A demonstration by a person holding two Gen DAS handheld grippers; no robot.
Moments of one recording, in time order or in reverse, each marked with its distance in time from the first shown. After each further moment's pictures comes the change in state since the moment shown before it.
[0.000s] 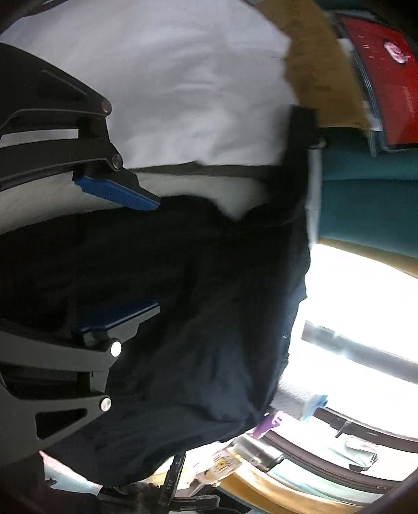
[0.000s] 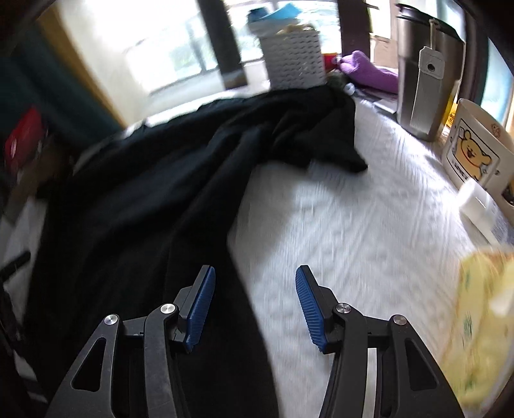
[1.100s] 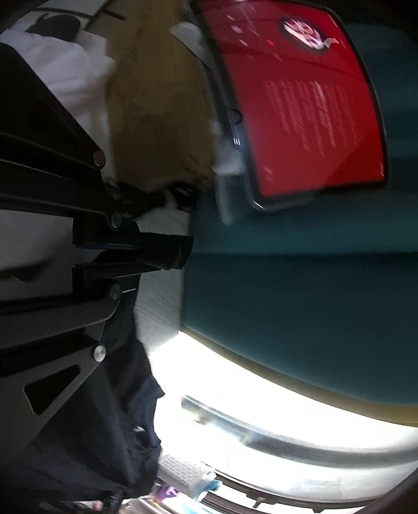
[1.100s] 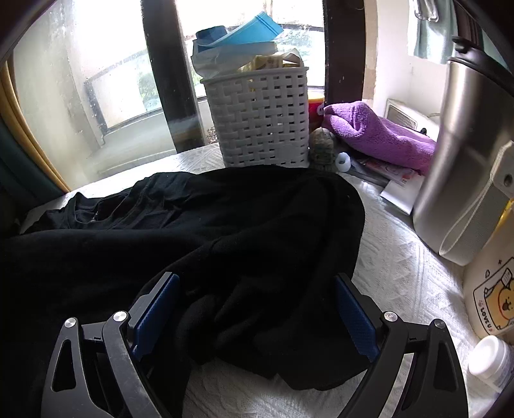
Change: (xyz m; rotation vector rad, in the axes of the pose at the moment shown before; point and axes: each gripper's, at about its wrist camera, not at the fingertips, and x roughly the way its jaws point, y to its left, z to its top) left arm 0.045 0.093 0.195 -0.034 -0.255 0.248; right arm 0.077 -0.035 0.142 0.080 -0.174 -0.134
